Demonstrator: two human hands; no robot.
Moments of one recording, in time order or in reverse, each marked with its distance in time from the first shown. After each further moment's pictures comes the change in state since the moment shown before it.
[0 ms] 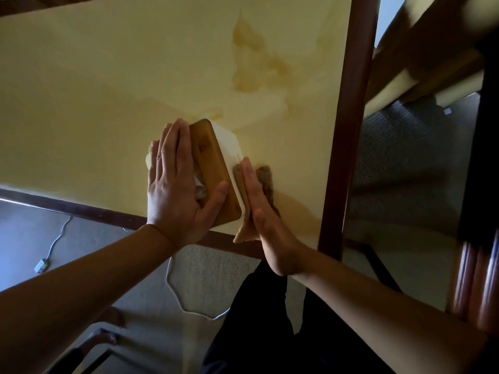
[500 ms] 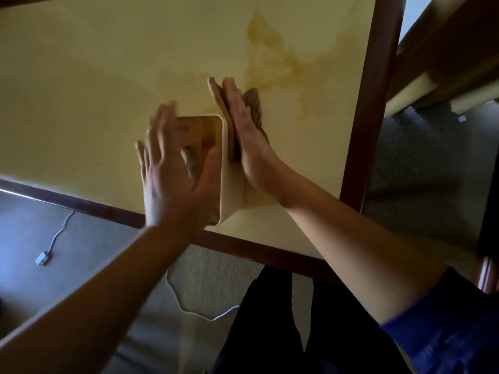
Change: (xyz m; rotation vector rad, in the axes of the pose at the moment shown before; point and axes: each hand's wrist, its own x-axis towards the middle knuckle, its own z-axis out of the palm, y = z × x) left_hand 0.014 0.013 -0.014 -0.170 0.142 -0.288; right_hand 0.126 -0.035 -0.022 -0.202 0.117 -0.013
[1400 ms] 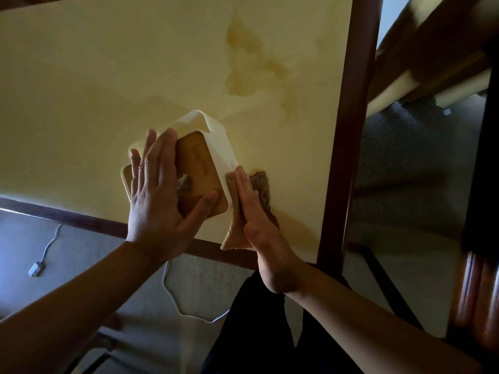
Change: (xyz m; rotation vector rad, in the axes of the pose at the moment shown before) left_hand -0.007 -0.025 0.003 0.090 -0.207 0.219; right_hand -0.123 0.028 0.015 0.092 -0.018 0.042
